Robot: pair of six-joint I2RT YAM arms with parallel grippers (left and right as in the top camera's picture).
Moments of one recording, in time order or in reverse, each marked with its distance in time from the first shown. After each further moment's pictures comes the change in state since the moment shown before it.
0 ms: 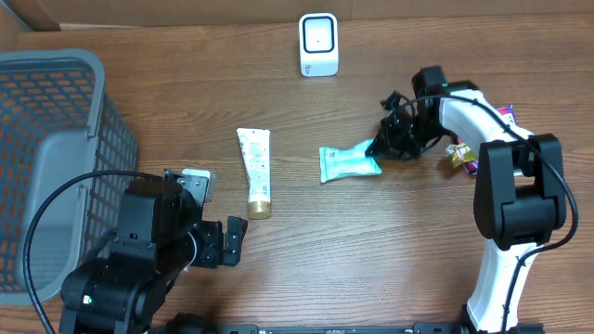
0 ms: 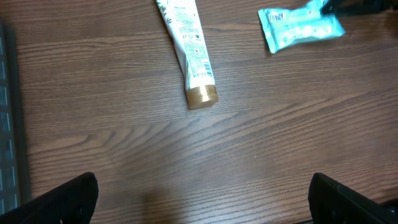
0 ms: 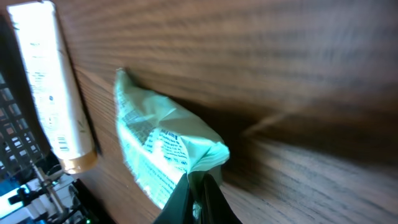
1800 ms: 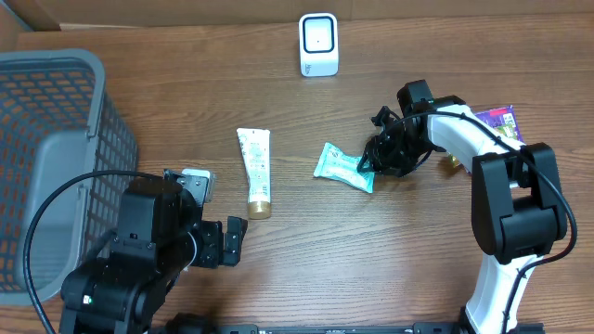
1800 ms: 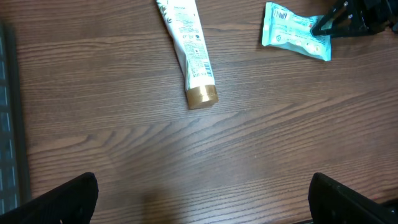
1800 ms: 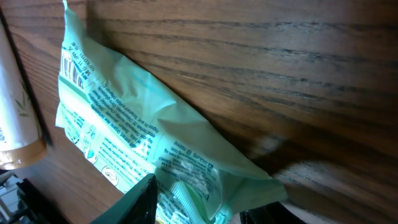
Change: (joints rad) left arm 0.000 0.000 0.000 0.000 0.000 0.000; right arm 0.075 -0.077 -0.159 0.085 0.141 0.007
